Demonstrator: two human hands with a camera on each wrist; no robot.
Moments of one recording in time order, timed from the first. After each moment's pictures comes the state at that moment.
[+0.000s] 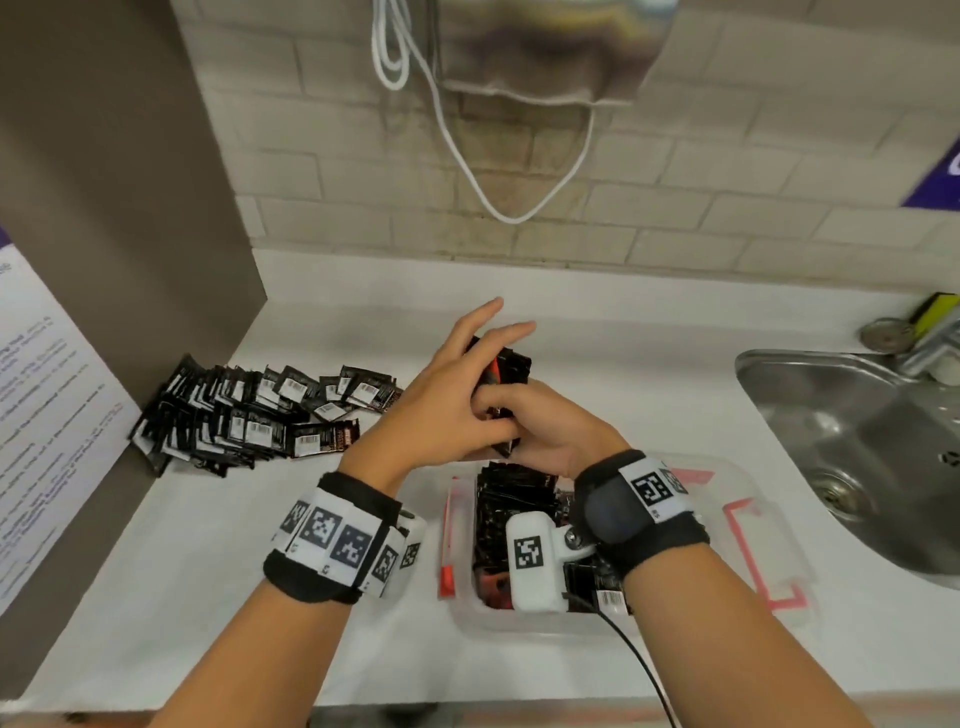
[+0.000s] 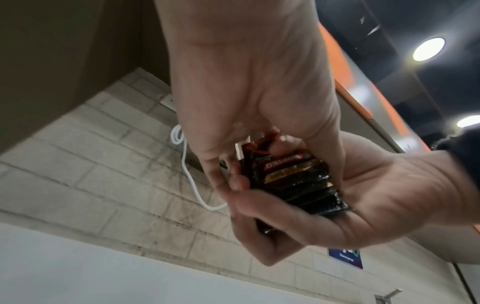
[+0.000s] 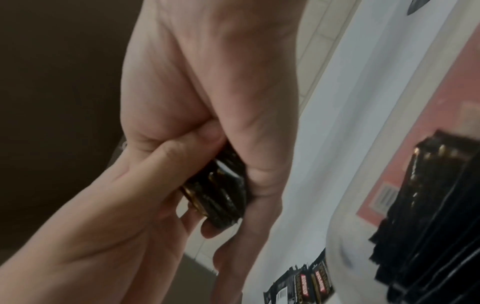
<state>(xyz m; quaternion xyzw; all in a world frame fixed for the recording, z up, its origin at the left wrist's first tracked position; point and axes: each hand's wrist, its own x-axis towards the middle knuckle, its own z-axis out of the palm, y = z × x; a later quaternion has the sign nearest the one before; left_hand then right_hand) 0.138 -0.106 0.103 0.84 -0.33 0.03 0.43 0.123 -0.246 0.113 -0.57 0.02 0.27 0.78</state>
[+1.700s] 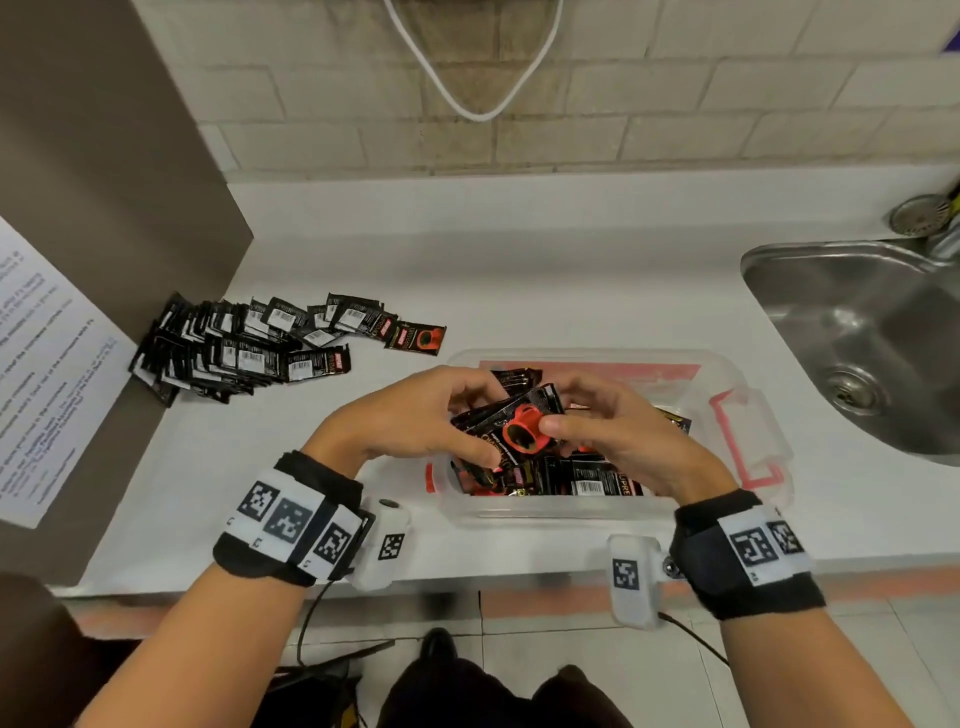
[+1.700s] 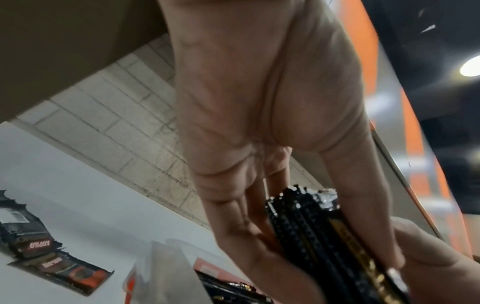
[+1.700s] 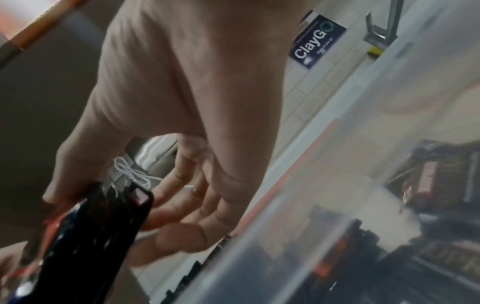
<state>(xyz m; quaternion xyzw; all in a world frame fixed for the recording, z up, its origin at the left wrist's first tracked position) 0.070 -0.113 0.082 0.80 -0.27 -0.30 0.45 0.020 -0.356 0.048 -0.67 -0.03 0.18 0.72</state>
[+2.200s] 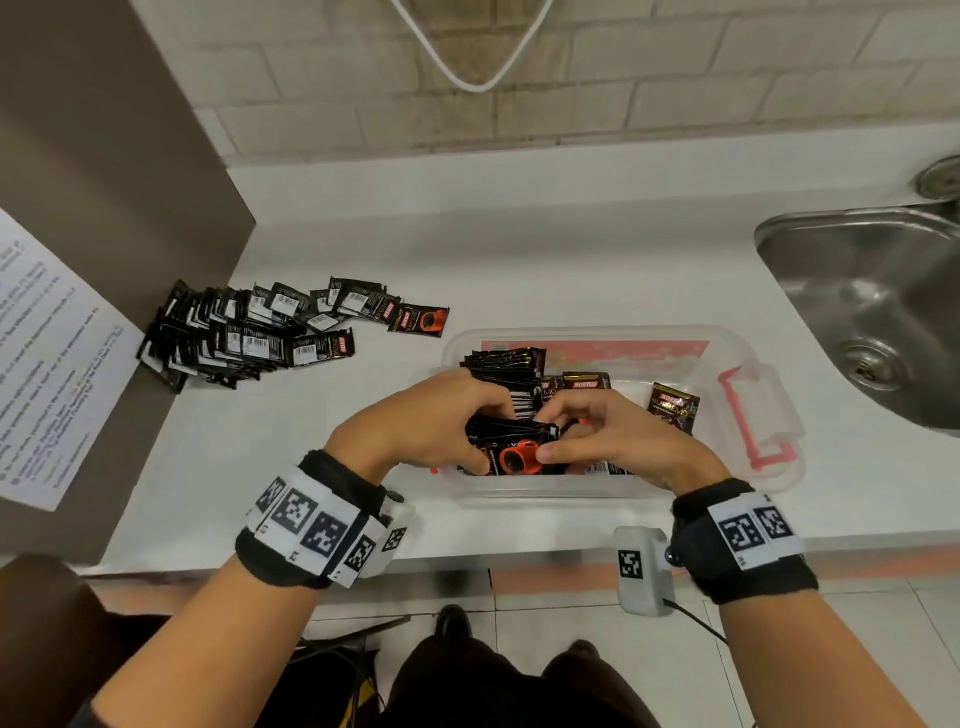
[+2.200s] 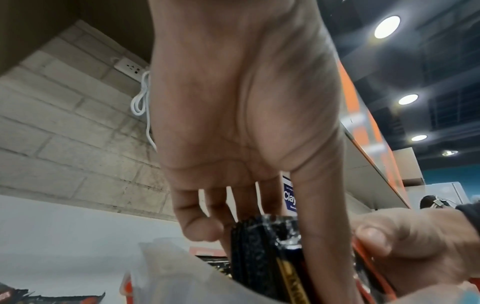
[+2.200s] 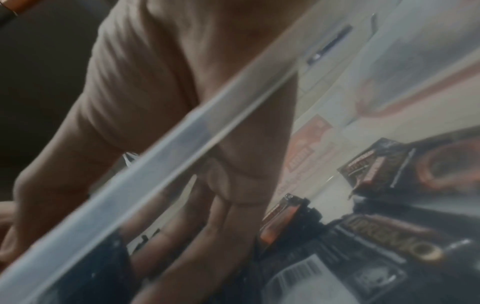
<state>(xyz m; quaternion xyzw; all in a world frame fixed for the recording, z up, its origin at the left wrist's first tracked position) 0.061 -0.127 0.070 0.88 -0.34 -0.25 0.21 0.015 -0.359 0.026 -0.71 -0.03 0.25 0.65</state>
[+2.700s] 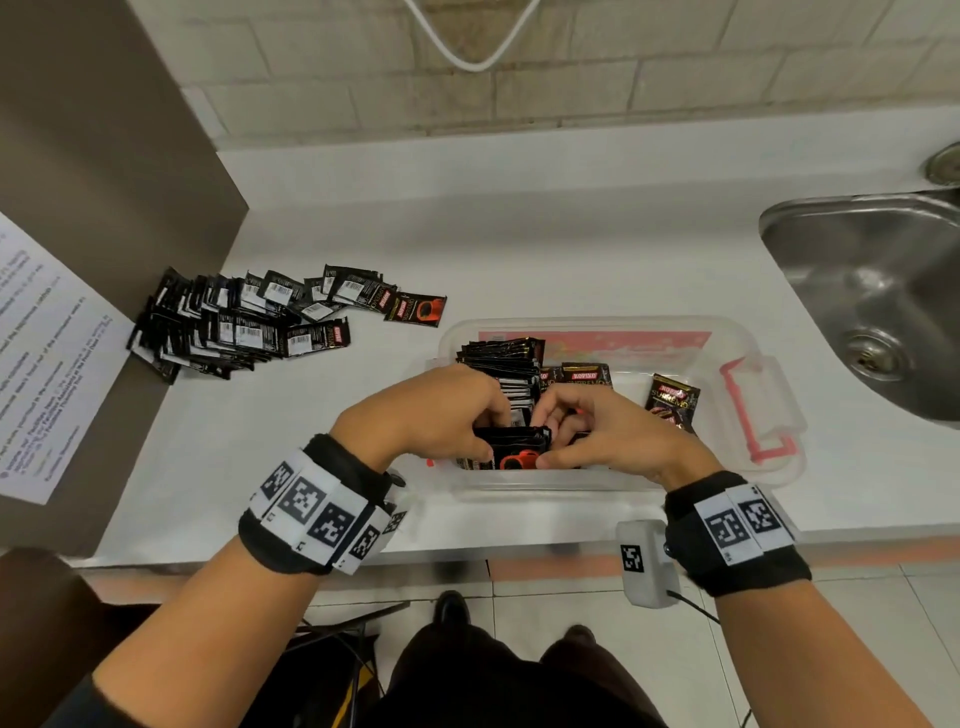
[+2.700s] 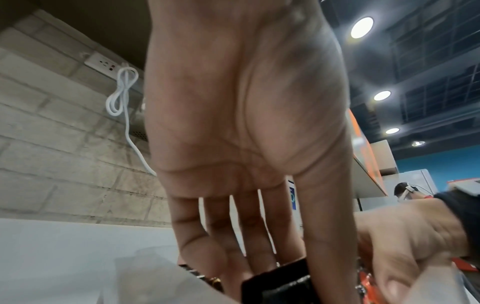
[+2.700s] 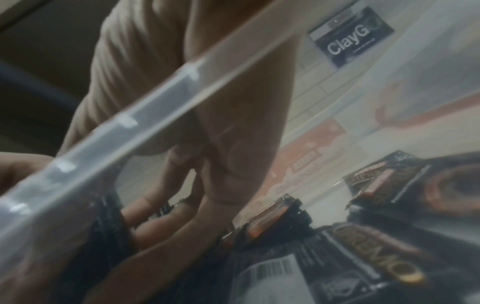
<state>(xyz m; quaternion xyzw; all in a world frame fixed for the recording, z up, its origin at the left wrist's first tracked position) 0.066 -0.137 0.073 0.88 -0.35 -0.28 0.13 0.020 -0.361 0.015 -0.75 -0.08 0.26 0.61</state>
